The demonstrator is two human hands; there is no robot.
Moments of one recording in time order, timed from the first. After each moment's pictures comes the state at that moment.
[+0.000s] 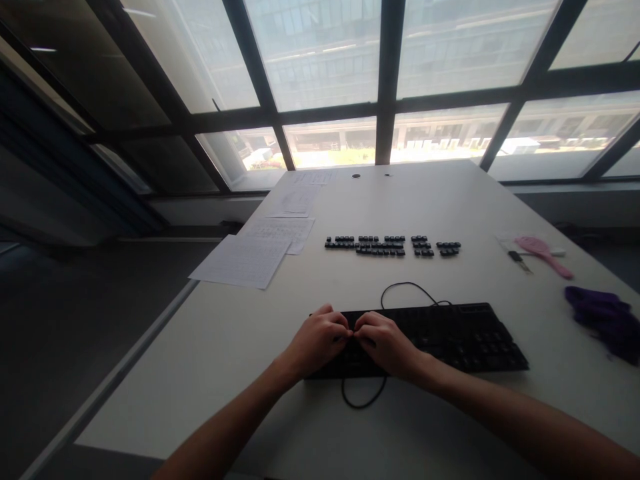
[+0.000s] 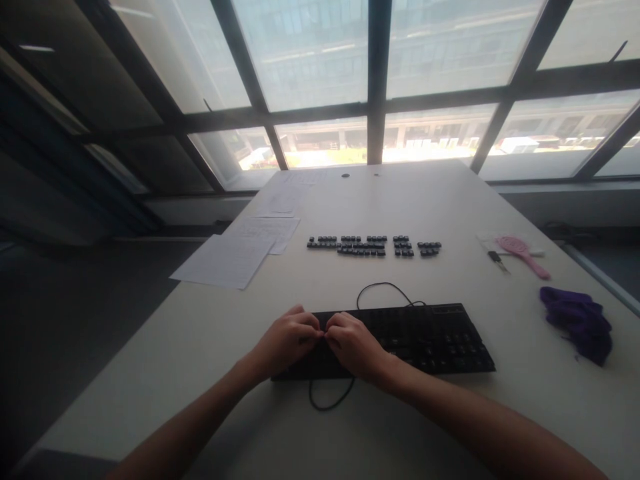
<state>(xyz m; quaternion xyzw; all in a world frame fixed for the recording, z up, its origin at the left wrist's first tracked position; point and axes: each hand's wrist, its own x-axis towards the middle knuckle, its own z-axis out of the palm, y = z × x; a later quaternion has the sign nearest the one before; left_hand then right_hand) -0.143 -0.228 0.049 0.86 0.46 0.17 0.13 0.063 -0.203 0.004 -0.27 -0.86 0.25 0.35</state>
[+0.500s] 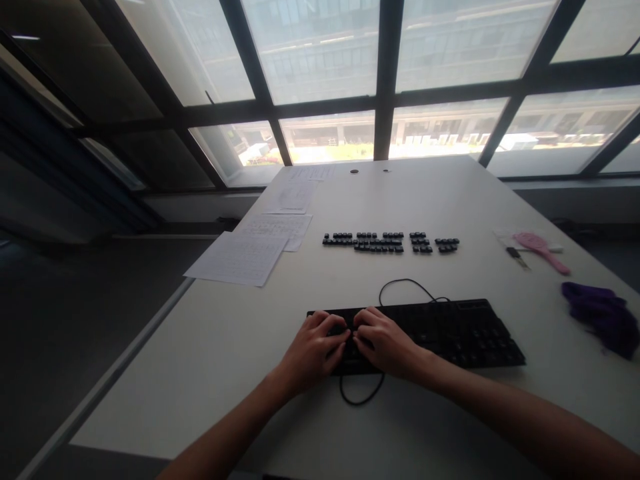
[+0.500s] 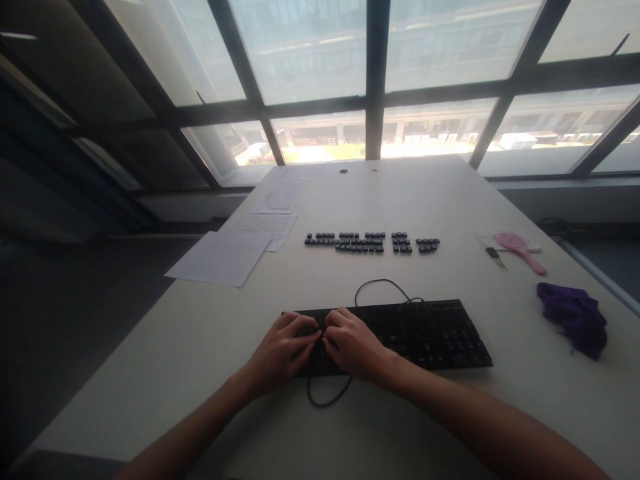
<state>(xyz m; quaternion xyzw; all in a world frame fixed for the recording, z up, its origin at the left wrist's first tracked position) -0.148 -0.256 0.033 0.86 0.46 0.20 0.09 0.068 -0.208 0.023 -0.27 -0.90 0.22 0.27</state>
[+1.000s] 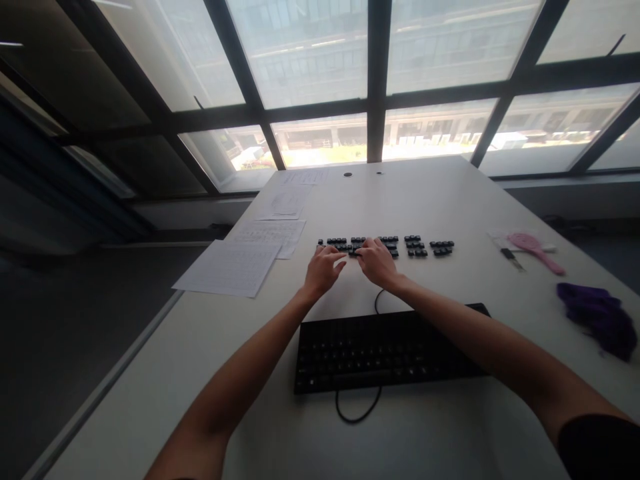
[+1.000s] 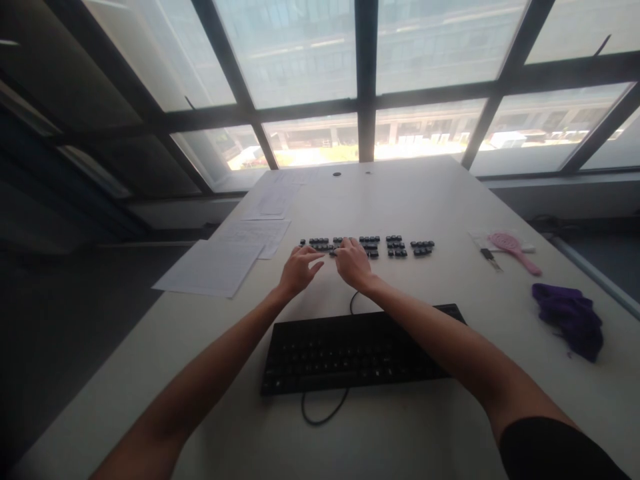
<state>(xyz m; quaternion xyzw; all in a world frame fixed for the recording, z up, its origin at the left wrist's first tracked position) -0.137 -0.068 0.029 0.78 0.57 0.26 0.00 0.050 -0.042 0.036 -0.49 -0.85 0.03 0.22</state>
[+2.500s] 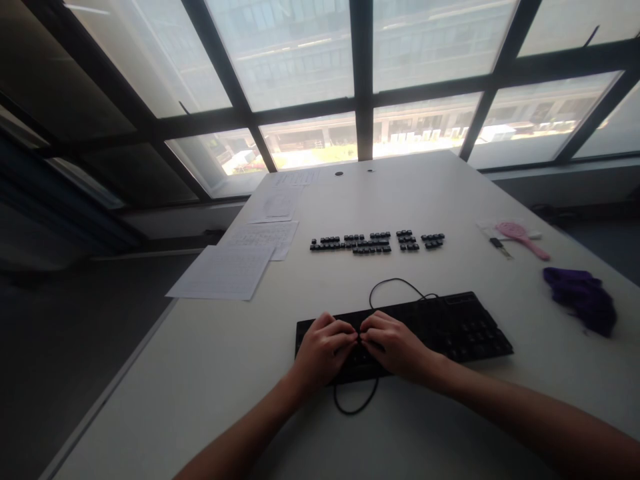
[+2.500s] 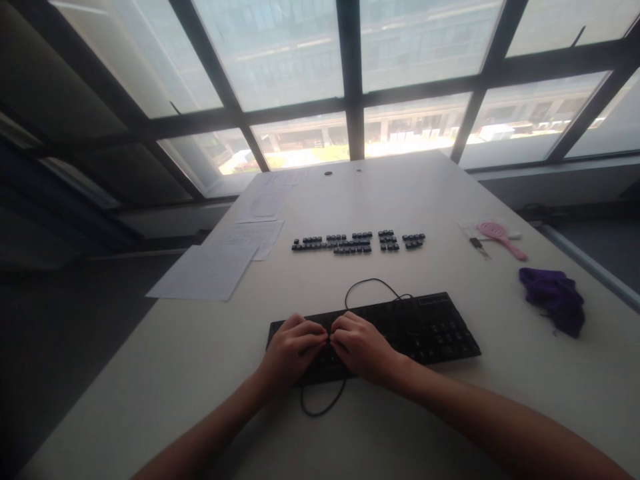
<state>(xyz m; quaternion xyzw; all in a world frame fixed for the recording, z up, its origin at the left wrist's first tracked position) -0.113 -0.234 0.025 0.84 0.45 0.27 0.12 0.099 -0.206 0.014 -0.29 -0.87 0.23 0.31</state>
